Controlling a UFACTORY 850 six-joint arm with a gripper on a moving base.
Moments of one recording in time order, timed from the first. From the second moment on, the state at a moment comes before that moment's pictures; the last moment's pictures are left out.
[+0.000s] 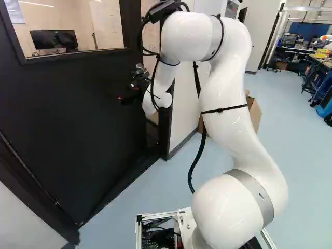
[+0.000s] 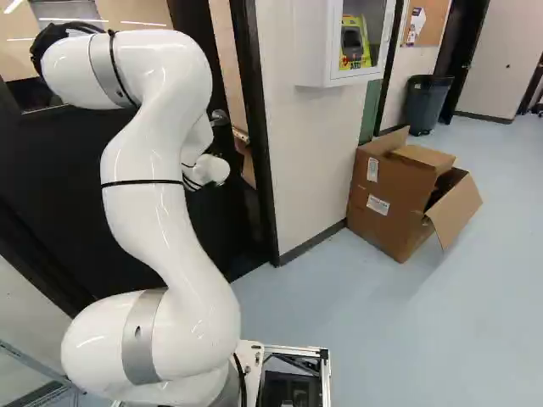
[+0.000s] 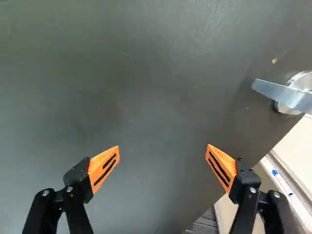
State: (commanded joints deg) arm 15.7 -34.7 -60.8 -35.2 58.4 0.0
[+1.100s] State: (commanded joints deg) arm 22.0 -34.1 -60.0 -28.9 58.4 0.0
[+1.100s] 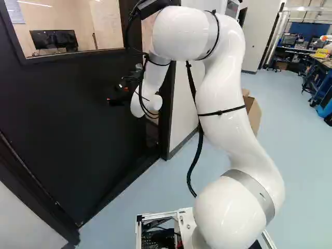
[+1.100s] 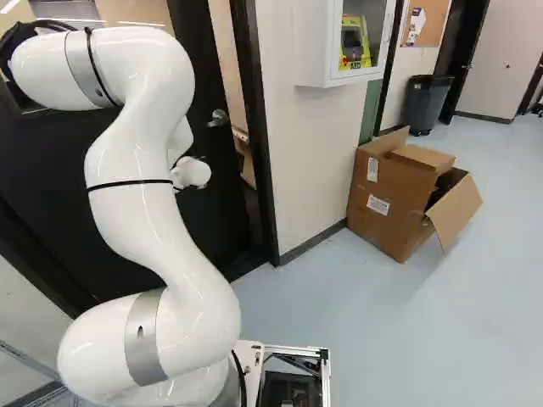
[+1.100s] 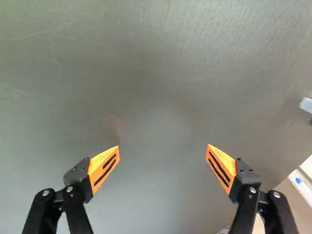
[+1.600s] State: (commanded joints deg) arm 22.1 -36.9 -63.8 -28.9 58.4 0.0
